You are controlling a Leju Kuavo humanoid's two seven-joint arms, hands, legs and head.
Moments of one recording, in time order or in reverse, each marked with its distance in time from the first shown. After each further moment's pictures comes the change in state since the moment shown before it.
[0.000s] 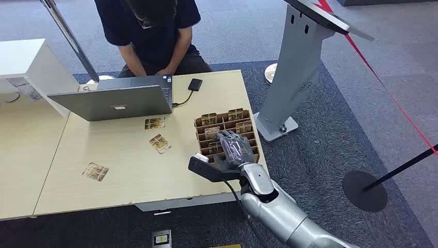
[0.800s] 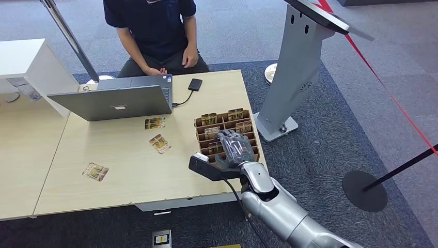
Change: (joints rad) left arm -0.001 -0.004 -0.006 0.000 -0.004 -0.002 -0.006; right arm -0.030 0.011 -0.003 0.022 0.024 0.021 0.016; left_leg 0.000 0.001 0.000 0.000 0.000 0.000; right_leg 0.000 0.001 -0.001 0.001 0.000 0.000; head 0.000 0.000
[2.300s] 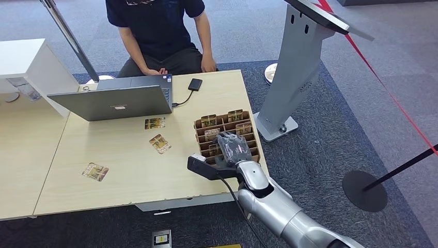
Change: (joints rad) left arm -0.001 -0.004 -0.010 0.008 -0.009 0.002 0.010; right arm -0.020 0.040 -0.020 0.114 0.004 -0.004 -0.003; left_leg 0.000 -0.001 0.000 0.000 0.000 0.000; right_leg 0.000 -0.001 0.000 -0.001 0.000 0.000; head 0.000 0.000
